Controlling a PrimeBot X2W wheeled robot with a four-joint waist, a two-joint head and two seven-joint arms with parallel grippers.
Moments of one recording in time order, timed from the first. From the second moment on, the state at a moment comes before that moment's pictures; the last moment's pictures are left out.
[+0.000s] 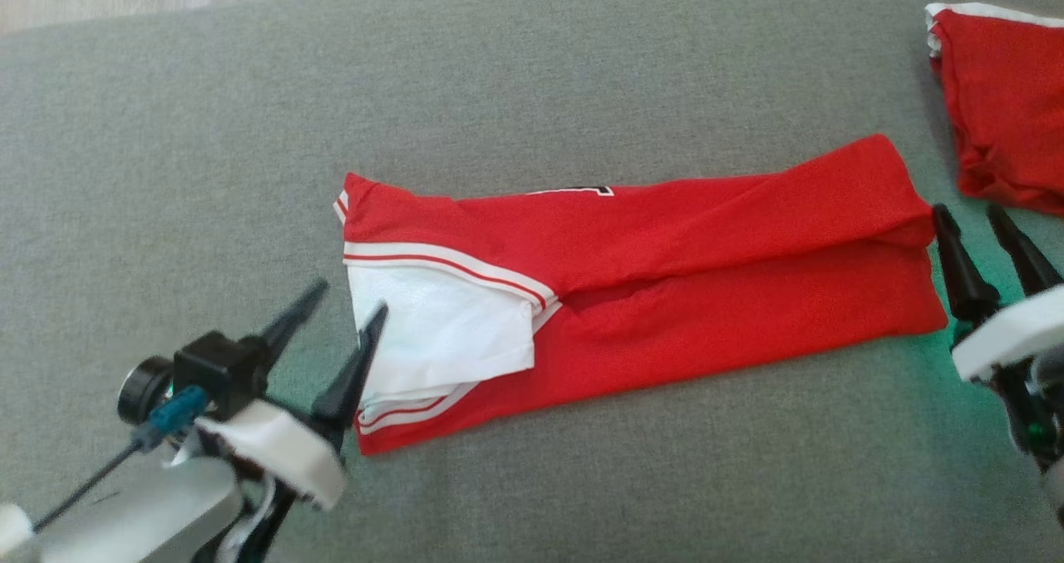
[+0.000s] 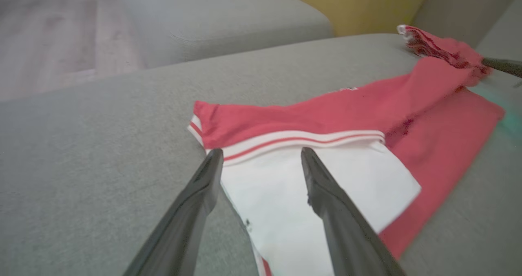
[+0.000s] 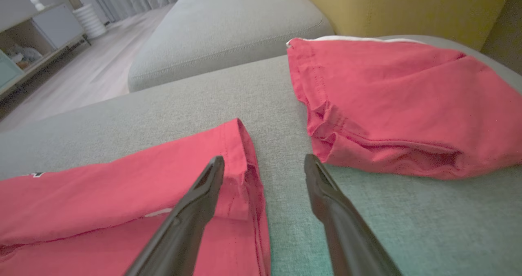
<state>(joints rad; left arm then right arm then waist) -0.60 0.79 -1.26 -0.01 -1.05 0.28 -0.24 -0.39 -0.54 0.41 0.59 0.82 0.13 -0.16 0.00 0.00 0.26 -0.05</state>
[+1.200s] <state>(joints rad) -0.01 0.10 -0.35 0.00 -0.19 0.14 -0.25 -0.39 -0.24 -0.06 0.88 0.46 0.13 -0.15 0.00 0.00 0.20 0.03</state>
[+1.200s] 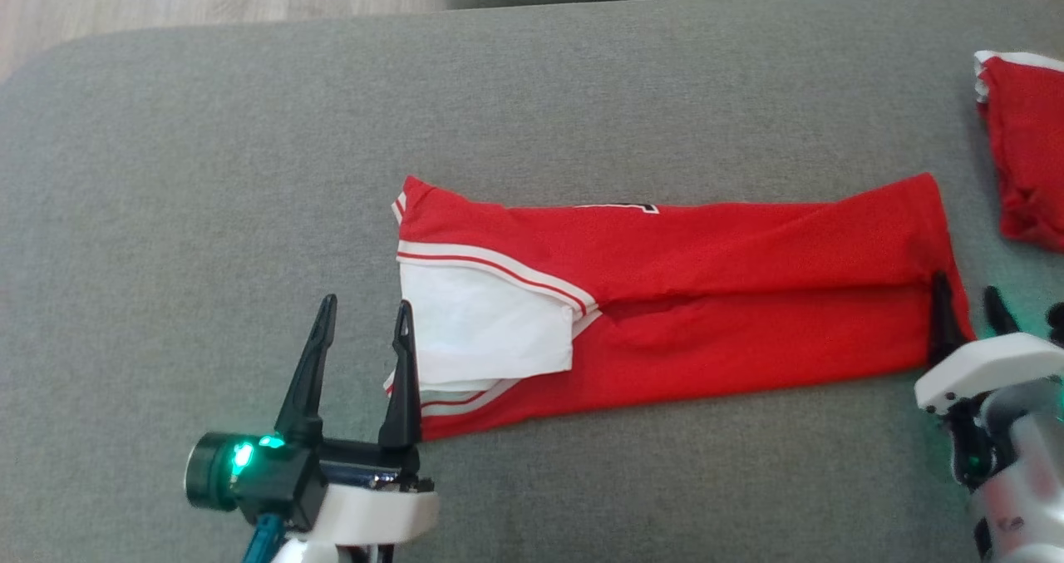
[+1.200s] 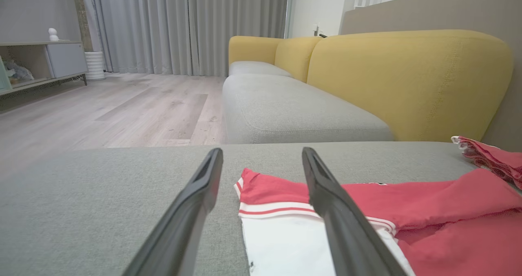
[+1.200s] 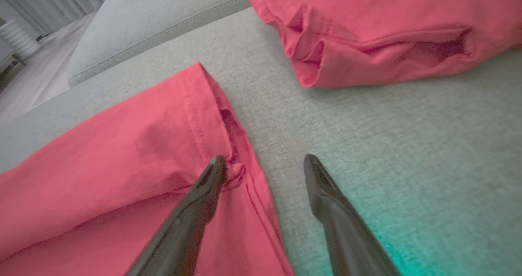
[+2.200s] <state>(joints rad) 0.01 0.06 -0.25 0.00 -0.12 0.05 -0.25 -0.35 -0.41 -0.12 0.51 0.60 0.13 0.03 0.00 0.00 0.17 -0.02</state>
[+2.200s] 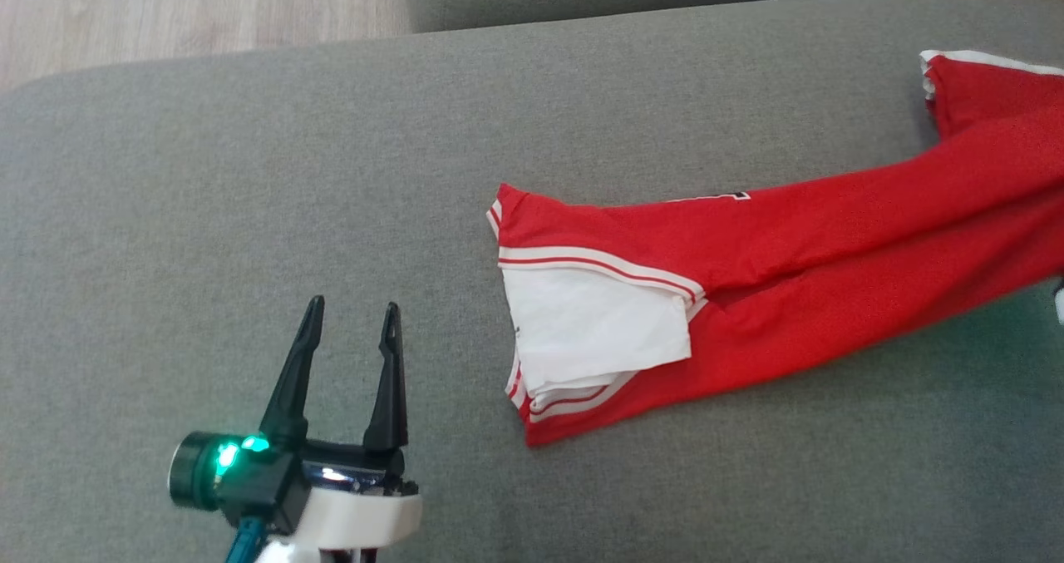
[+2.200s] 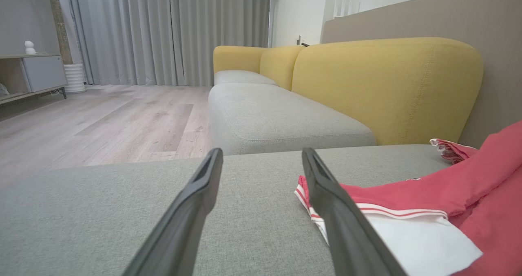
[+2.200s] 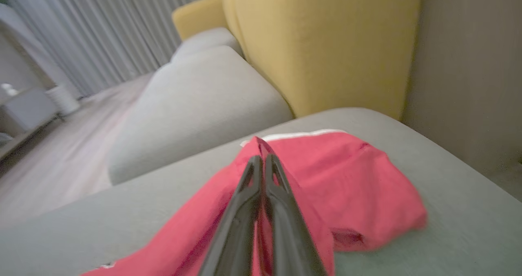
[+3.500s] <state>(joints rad) 0.00 0.06 -0.30 0.05 -0.17 0.05 -0.25 -0.34 -0.08 0.54 0.14 0.56 0.13 0.14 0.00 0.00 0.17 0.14</state>
